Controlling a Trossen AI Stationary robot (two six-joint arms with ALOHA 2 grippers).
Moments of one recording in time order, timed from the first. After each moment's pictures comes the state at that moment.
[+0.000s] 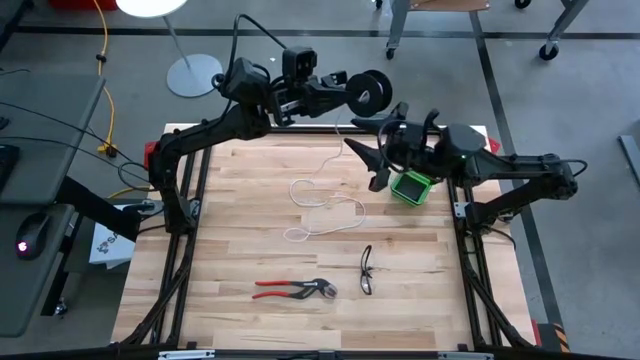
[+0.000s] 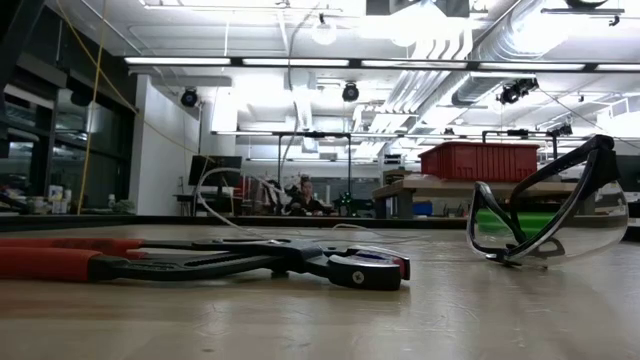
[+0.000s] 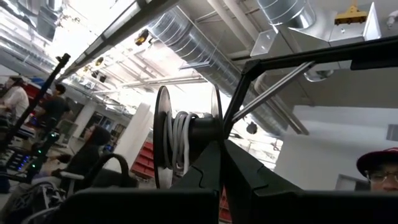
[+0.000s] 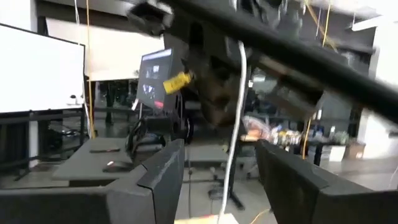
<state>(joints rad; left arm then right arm) 0.28 1.81 2.01 0.57 0.60 -0.96 0.04 1.27 1.32 0.23 0.28 -0.18</state>
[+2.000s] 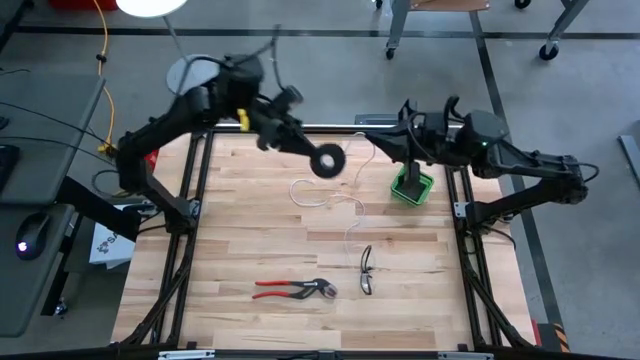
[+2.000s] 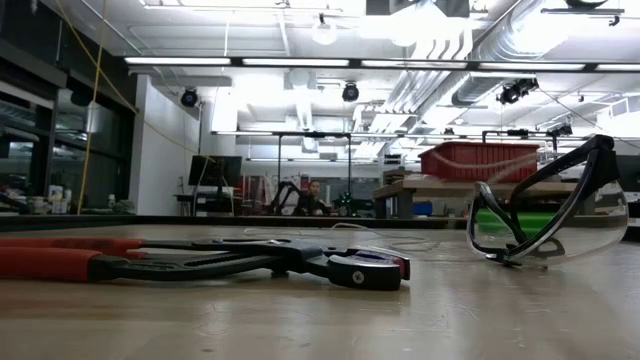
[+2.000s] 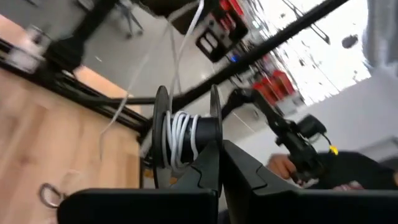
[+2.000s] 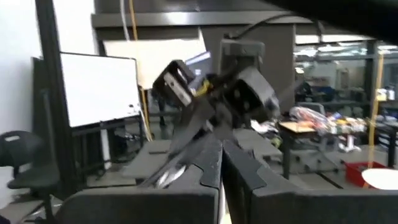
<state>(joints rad) 0.30 1.60 2.01 -0.64 0.80 -0.73 -0.05 1.15 1.32 0.08 0.02 0.03</state>
